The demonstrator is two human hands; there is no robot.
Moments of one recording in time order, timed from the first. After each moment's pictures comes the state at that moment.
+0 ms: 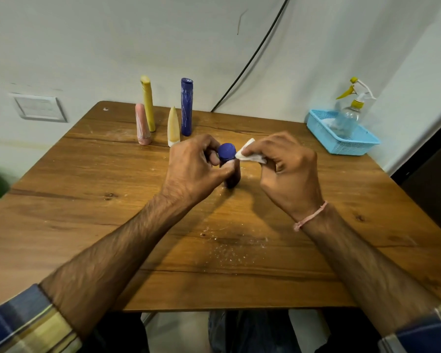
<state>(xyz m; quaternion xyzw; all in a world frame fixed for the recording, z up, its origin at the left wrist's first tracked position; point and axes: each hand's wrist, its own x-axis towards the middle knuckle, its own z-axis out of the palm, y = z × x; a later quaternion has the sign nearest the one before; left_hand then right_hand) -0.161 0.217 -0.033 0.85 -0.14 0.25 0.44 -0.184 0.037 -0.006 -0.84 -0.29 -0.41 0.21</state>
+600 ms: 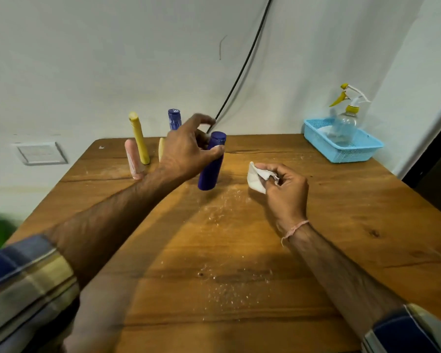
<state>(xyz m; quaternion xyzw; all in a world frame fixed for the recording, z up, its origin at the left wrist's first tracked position) -0.071 0.212 0.012 0.87 -0.17 0.18 0.42 -0.128 0.022 -0.053 -0.74 0.04 -0.32 0.59</state>
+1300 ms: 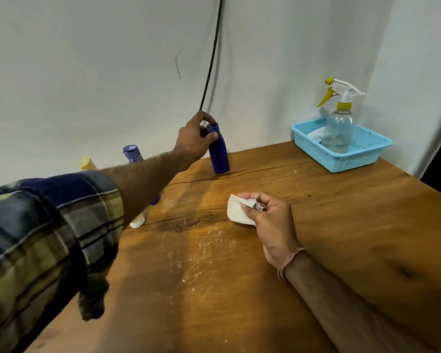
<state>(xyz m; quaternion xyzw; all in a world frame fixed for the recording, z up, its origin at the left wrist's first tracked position) 0.124 0.115 0.005 0.86 -0.18 0.11 0.46 -0.060 -0.011 -0.091 -0.66 0.11 -0.17 0.72</state>
